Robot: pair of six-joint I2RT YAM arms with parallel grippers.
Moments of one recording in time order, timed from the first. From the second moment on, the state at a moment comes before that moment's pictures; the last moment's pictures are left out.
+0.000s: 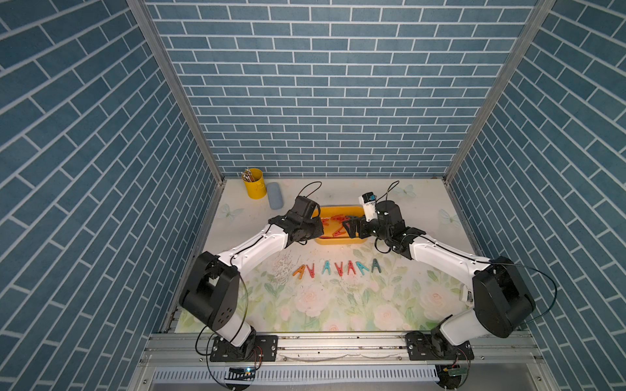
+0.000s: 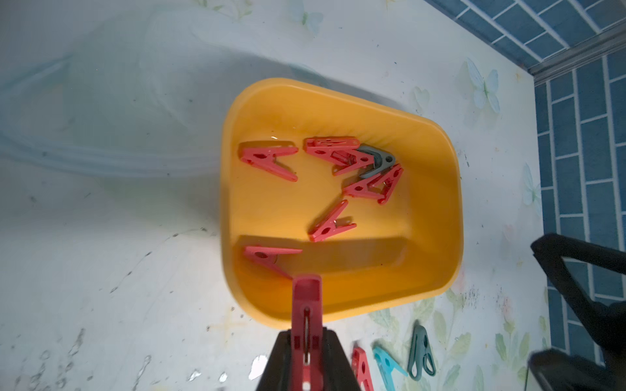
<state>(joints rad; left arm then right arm) -0.53 1.56 1.10 -0.40 0.08 -0.71 0.63 1.53 0.97 0.02 -0.14 0.26</state>
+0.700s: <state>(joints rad) -0.20 1.26 0.55 -0.35 0.29 -0.64 0.73 1.61 1.05 0.03 -0.17 0.26</state>
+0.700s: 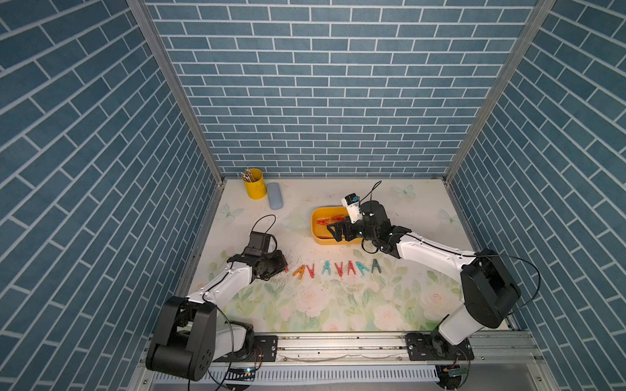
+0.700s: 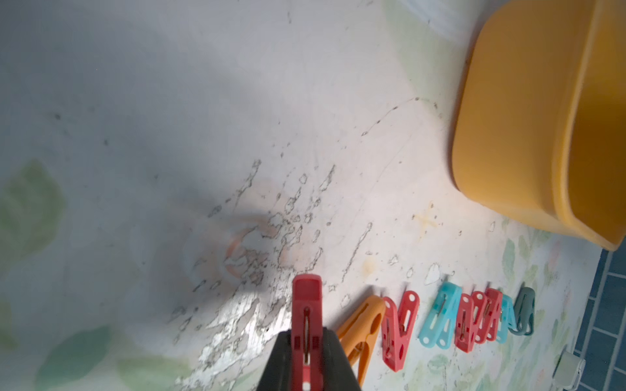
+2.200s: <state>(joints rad) -0.20 1.32 0.59 -0.49 0.17 -0.68 0.73 1.60 1.02 0.03 -0.15 0.26</state>
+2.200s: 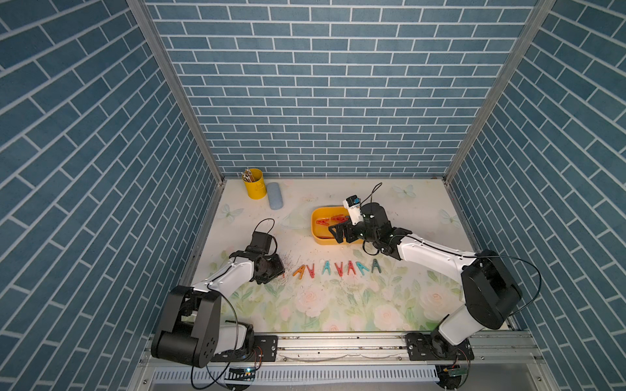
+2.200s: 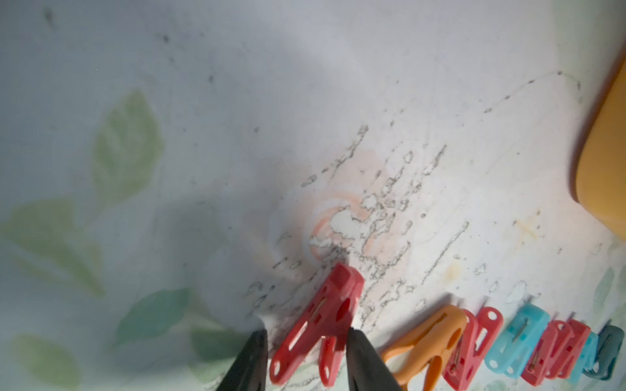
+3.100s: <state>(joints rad) -0.28 1.24 0.88 -0.45 0.25 -0.66 0.64 1.85 1.27 -0.09 -0.02 0.25</state>
